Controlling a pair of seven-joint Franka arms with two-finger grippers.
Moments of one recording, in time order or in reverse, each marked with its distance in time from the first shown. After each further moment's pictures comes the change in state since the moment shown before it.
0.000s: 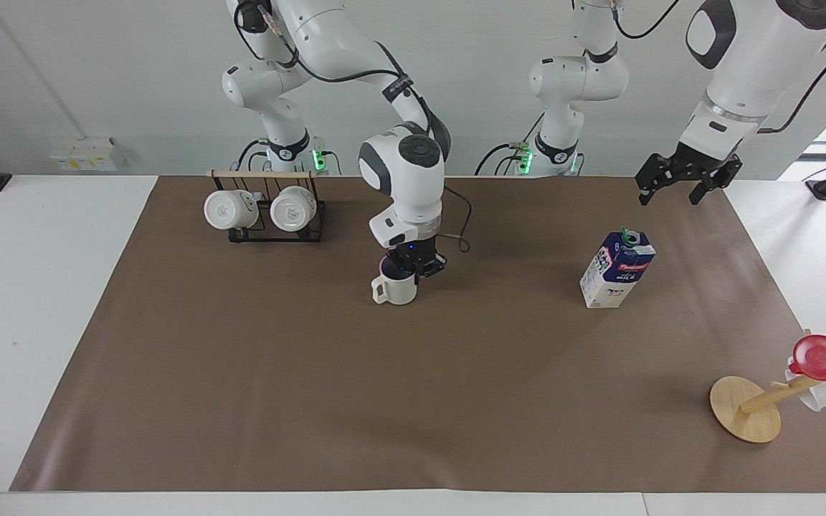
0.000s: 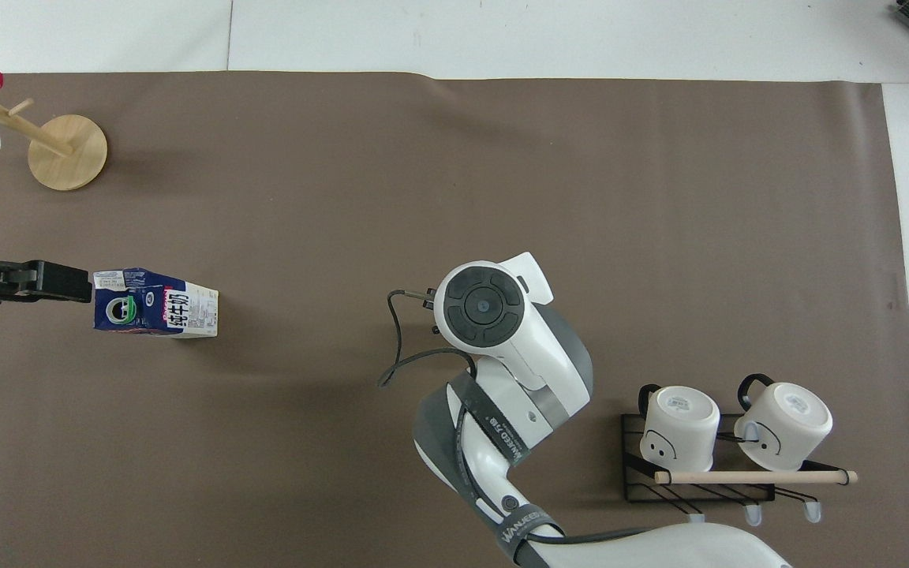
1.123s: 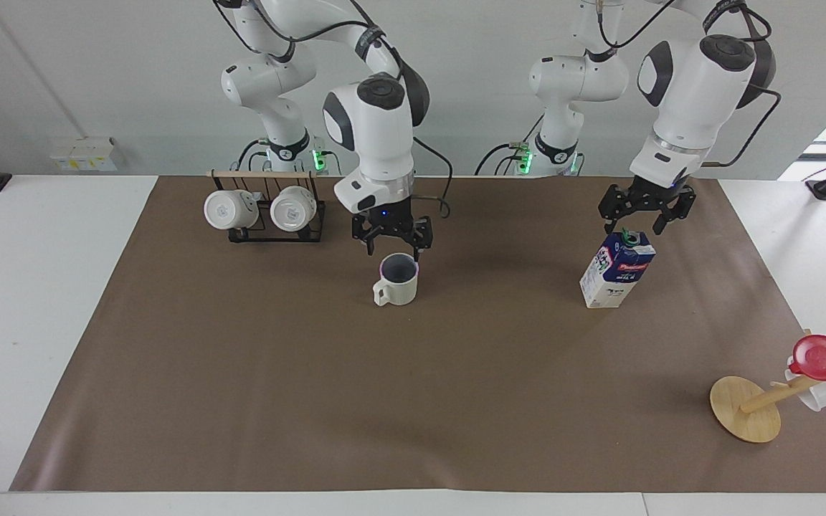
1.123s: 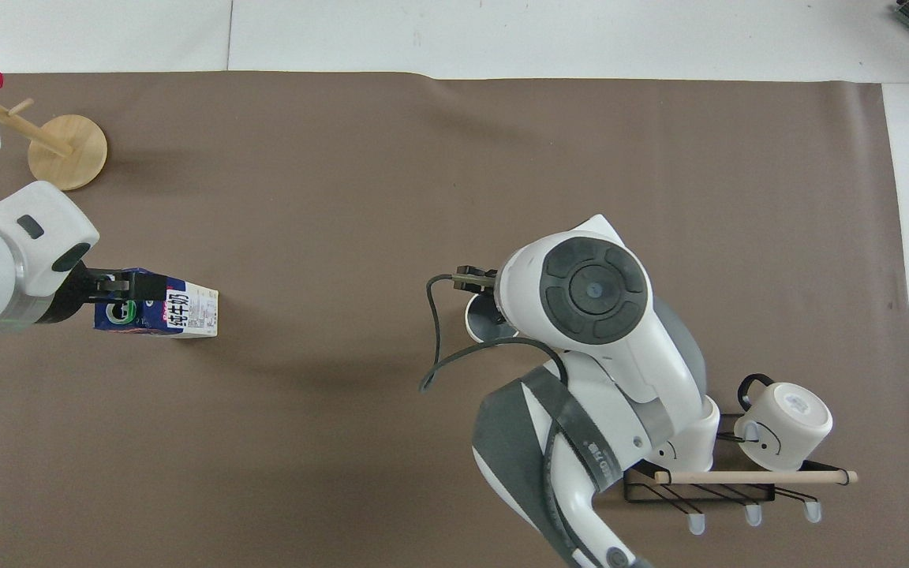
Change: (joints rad) left arm -0.057 -0.033 -0.021 -0.214 0.008 0.276 -0.048; right arm -0.089 -0.233 -0.005 0.004 -0.004 -0.170 -0.218
